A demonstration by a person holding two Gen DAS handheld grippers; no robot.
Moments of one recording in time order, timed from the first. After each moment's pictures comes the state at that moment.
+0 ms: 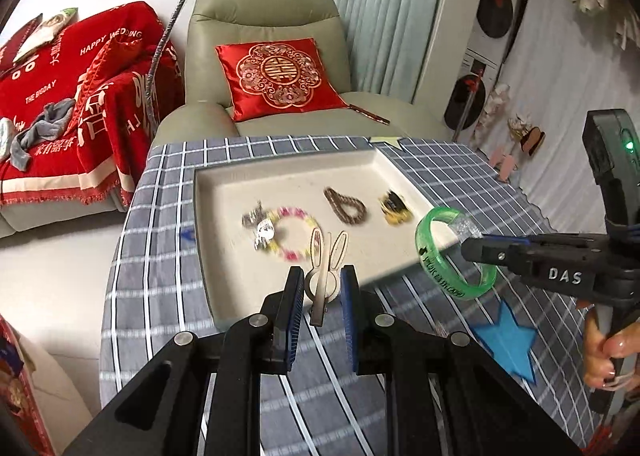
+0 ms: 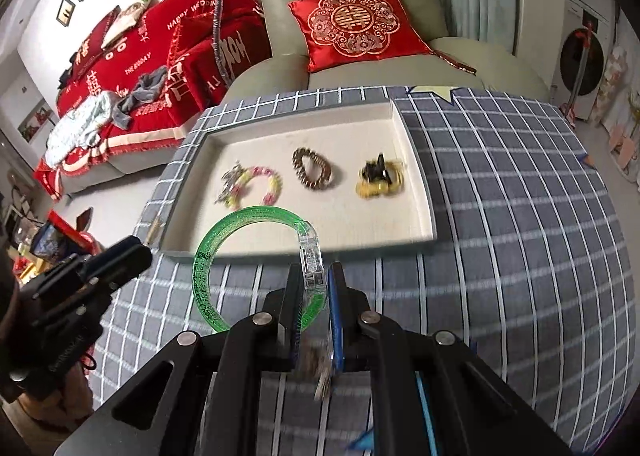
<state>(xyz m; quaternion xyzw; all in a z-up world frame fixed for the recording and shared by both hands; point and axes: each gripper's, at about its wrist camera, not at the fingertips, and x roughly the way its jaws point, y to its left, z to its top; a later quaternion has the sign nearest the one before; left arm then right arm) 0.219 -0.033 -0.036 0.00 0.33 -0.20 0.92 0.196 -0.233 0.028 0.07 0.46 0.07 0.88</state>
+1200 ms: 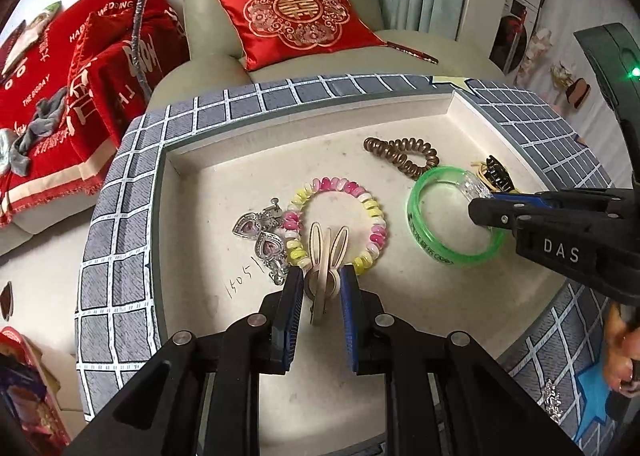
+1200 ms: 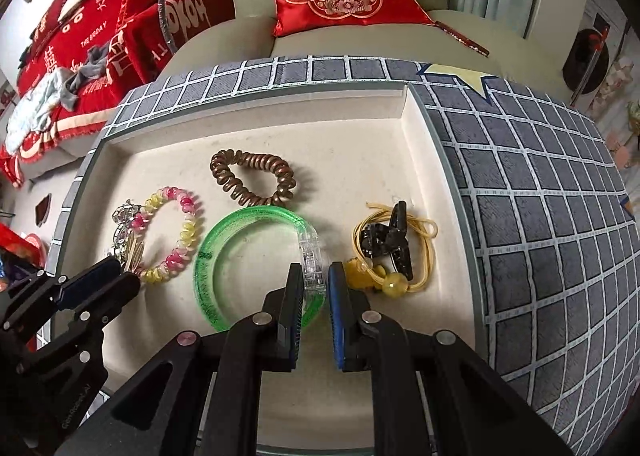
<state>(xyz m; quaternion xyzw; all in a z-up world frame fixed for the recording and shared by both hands) 0.307 -0.056 -0.047 0.07 0.44 -0.15 0.89 0.336 -0.229 -0.046 0.03 0.51 0.03 0.86</state>
